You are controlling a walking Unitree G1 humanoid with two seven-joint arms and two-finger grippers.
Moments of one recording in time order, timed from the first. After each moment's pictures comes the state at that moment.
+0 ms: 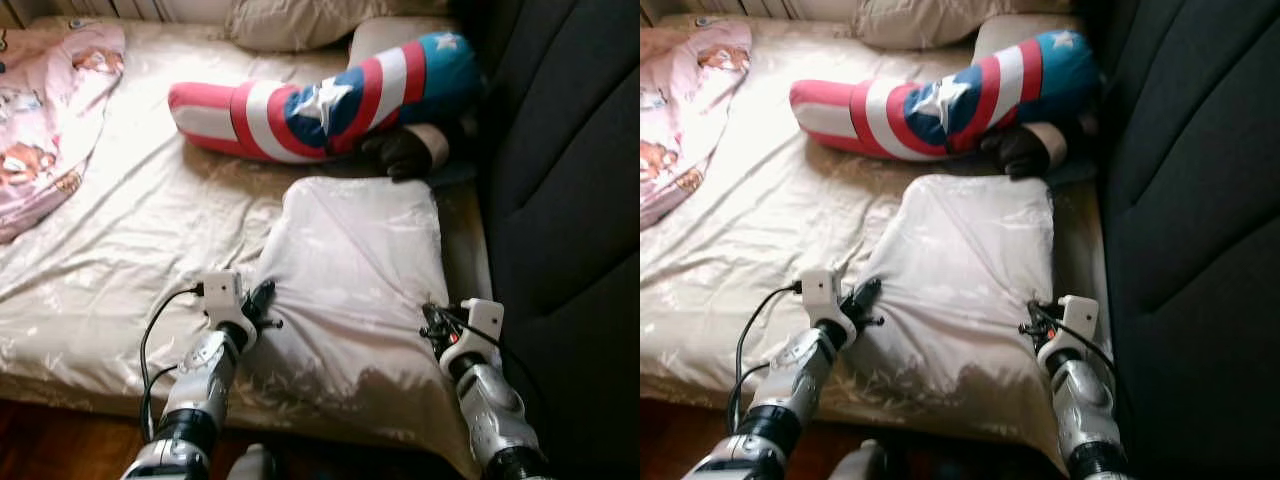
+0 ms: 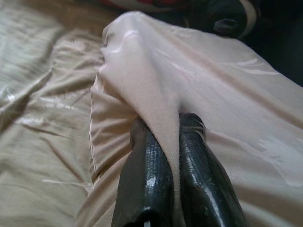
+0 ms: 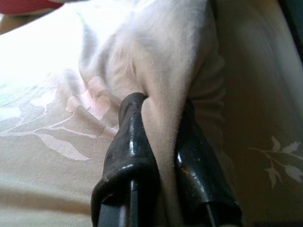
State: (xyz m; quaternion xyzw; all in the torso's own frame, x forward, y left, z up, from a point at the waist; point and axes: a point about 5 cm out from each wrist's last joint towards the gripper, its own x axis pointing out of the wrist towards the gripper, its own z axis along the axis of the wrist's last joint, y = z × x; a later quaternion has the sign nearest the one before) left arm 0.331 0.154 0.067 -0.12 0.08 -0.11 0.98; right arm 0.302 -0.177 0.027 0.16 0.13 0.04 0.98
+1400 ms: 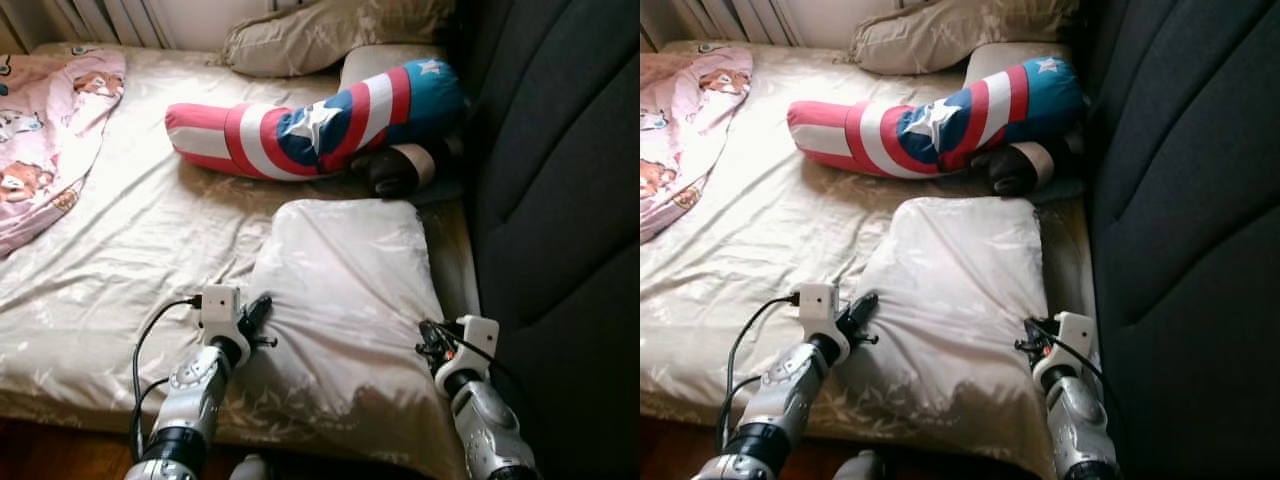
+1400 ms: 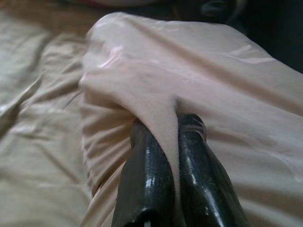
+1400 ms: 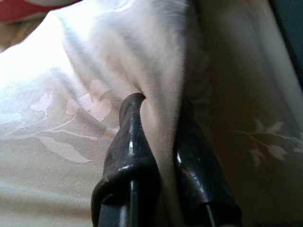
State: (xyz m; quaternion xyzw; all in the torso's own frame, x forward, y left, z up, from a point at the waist) left arm 0.319 0.172 0.058 -0.09 0.09 -0.11 0.99; right arm 0.288 -0.161 0.014 0.17 0.16 0.04 0.97
